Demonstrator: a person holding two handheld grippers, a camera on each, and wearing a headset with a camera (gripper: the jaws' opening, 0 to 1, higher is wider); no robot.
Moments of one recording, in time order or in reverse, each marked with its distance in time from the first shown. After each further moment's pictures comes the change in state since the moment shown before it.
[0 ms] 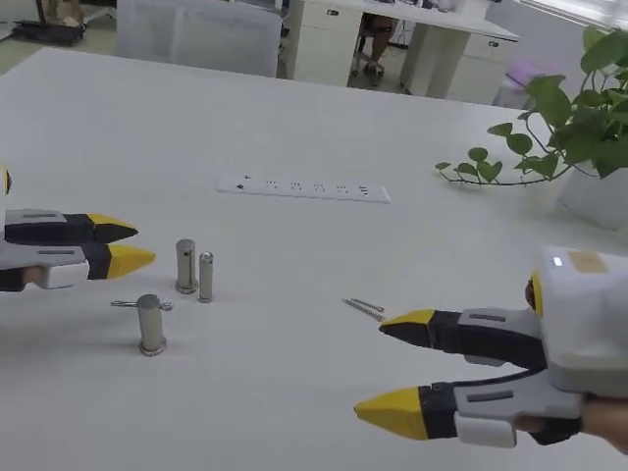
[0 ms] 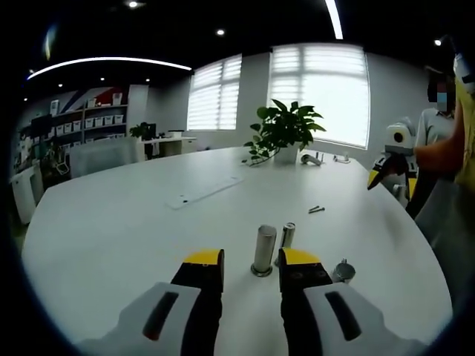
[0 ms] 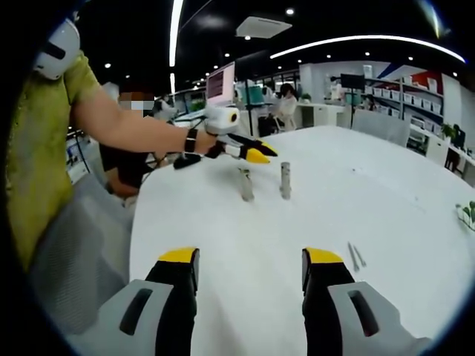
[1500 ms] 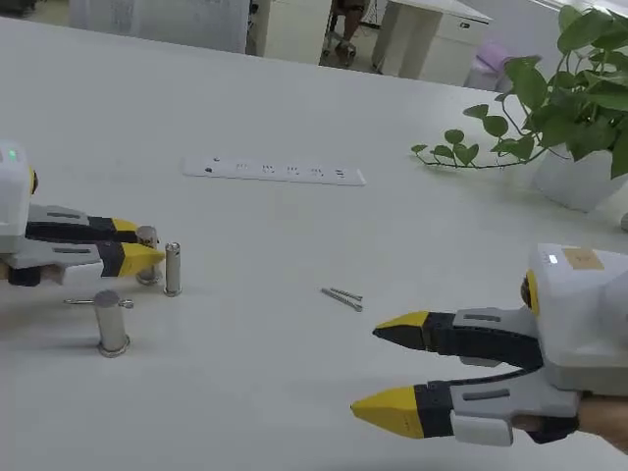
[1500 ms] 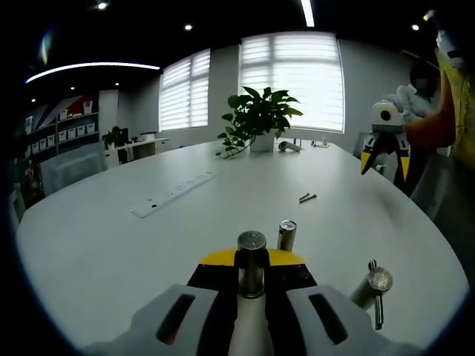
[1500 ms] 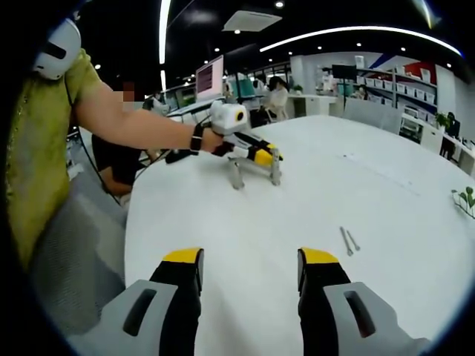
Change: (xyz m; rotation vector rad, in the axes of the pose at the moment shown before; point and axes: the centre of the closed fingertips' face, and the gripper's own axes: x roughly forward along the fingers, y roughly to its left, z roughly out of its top) left arm 0.048 -0.013 -0.012 0.106 0.040 -0.126; right arm -0.003 -0.012 -0.017 0.043 0.038 -0.031
